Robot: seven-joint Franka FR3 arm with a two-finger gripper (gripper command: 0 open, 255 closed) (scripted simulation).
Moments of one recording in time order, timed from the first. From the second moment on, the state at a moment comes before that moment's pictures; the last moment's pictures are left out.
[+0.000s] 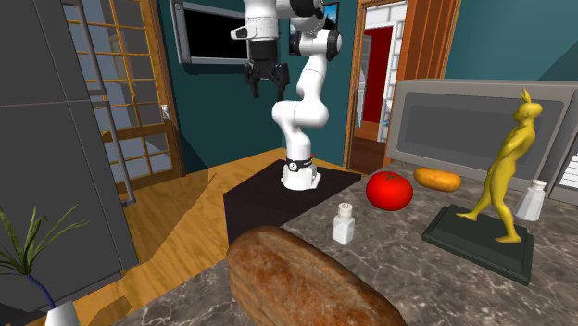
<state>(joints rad) -0.01 -0.75 0.06 -2.32 0.04 1.47 0.13</state>
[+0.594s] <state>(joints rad) 0.02 -0.64 0.17 -2.38 0.14 1.65 0.28</state>
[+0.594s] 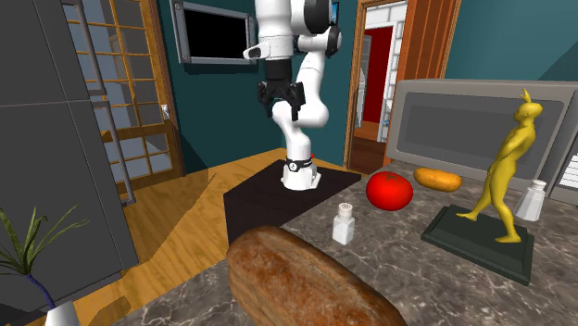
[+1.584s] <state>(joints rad) 0.05 -0.23 0.40 -2.29 0.23 2.05 0.60</state>
